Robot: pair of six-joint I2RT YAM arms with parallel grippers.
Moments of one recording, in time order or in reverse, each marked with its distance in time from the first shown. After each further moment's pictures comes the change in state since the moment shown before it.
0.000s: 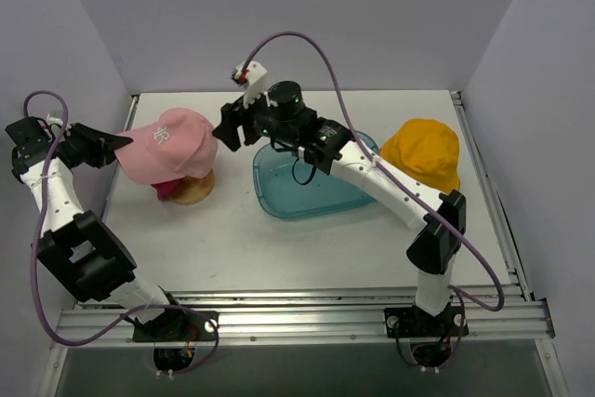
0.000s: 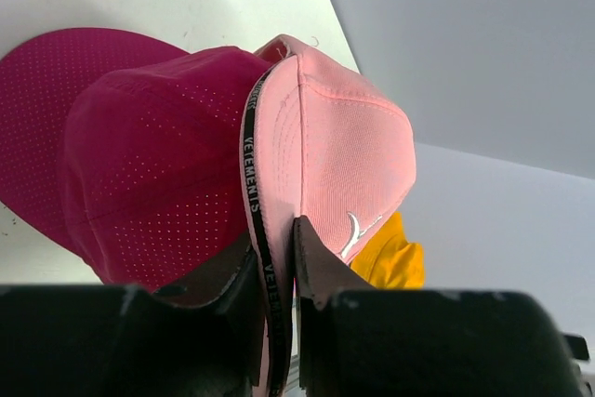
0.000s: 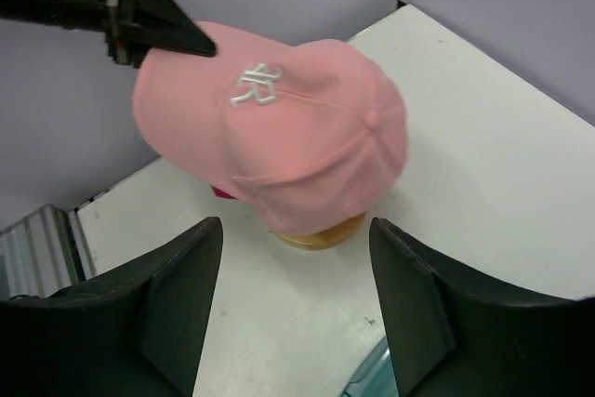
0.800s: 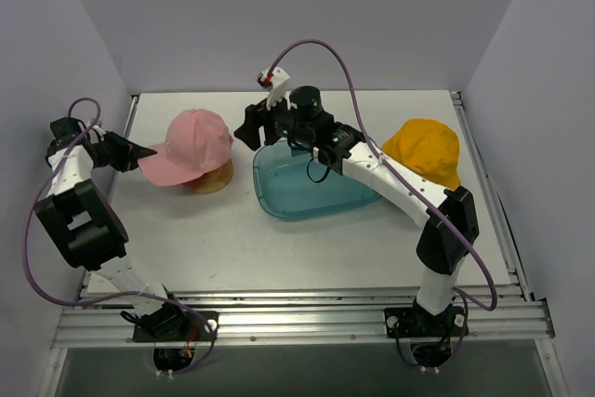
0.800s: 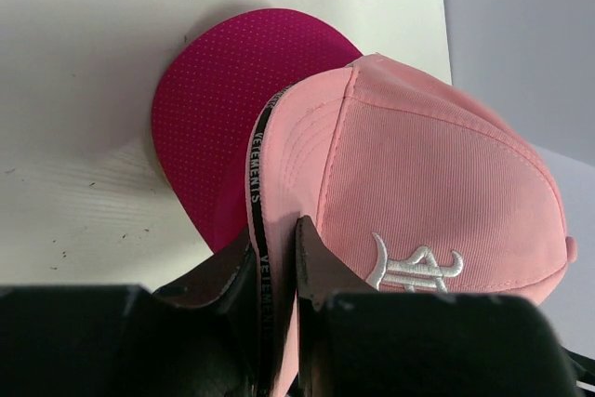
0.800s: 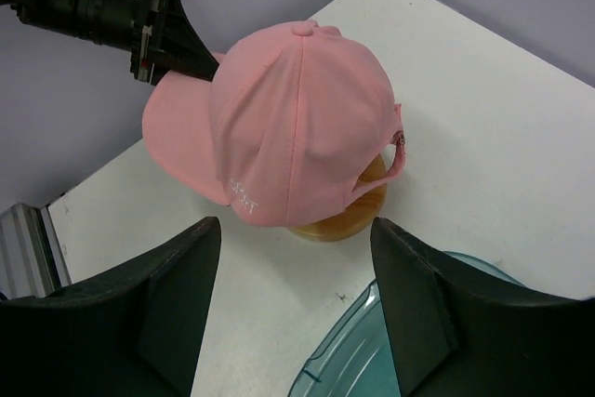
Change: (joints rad) left arm -0.117 0.243 0.012 0.010 -0.101 0.089; right arm -0.142 -0.093 -0.280 0.160 -0.079 0.039
